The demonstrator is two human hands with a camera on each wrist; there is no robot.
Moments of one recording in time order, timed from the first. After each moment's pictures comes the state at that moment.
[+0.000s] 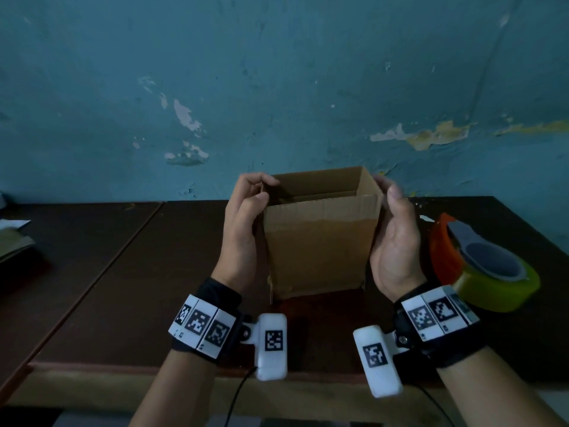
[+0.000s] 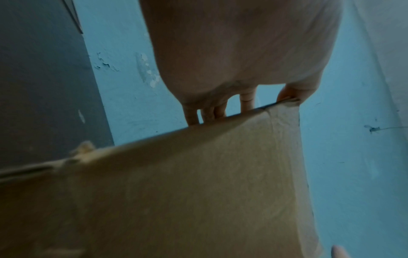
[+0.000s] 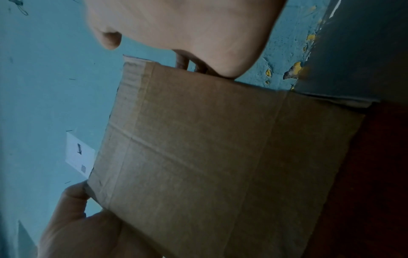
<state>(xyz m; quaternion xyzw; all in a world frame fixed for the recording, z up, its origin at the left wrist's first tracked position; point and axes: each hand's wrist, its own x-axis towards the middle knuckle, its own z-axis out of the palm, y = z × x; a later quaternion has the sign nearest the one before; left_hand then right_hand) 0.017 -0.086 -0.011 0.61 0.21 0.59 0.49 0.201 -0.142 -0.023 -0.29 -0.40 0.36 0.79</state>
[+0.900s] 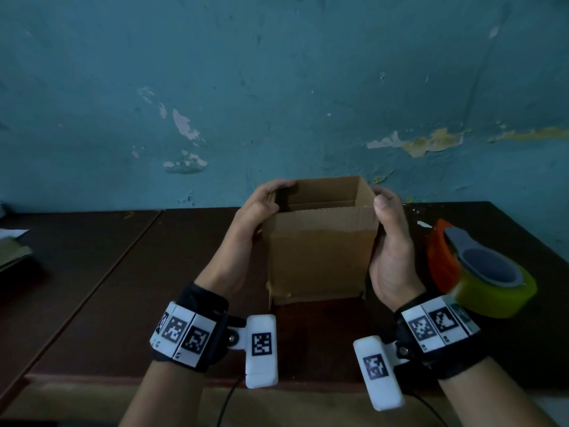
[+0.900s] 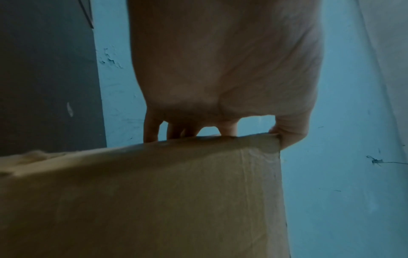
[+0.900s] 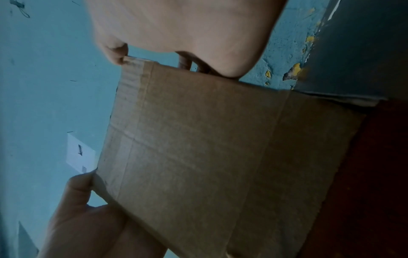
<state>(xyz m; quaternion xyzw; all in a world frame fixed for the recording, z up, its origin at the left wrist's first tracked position) 0.010 -0.091 0.004 0.66 0.28 0.46 0.52 0.205 -0.140 -0.030 -0.35 -0.40 0.36 0.76</state>
